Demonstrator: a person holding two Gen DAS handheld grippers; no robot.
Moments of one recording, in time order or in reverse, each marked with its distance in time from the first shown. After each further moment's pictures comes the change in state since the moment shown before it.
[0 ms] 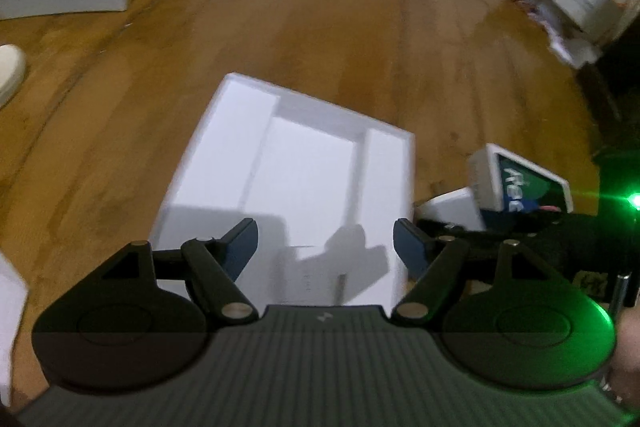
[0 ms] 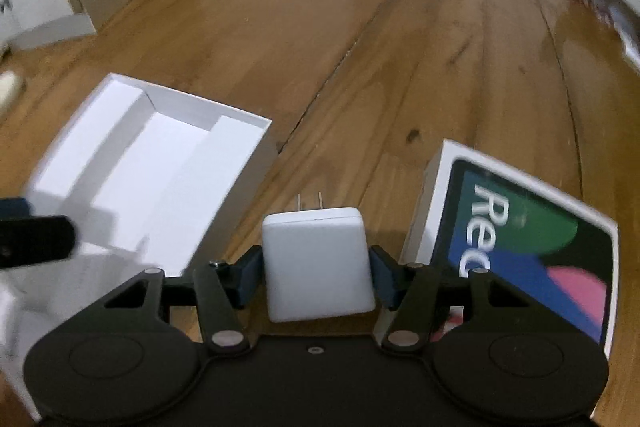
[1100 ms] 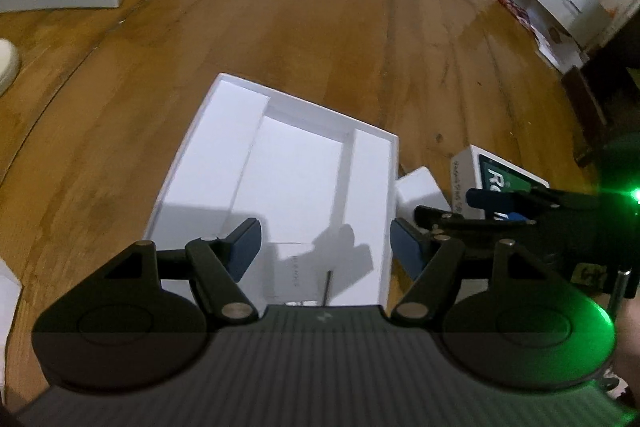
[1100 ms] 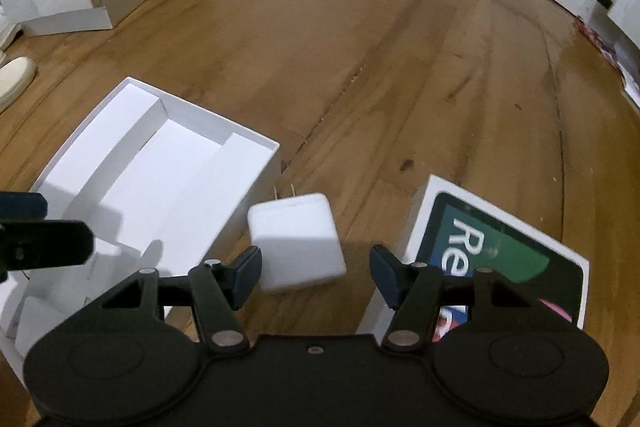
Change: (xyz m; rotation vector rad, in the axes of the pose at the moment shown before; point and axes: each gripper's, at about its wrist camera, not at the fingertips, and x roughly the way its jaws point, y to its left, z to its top) left arm -0.003 0.008 0.001 -0.033 0.006 -0.022; right arm -0.009 0.006 0.013 -0.139 -0.031 -0.045
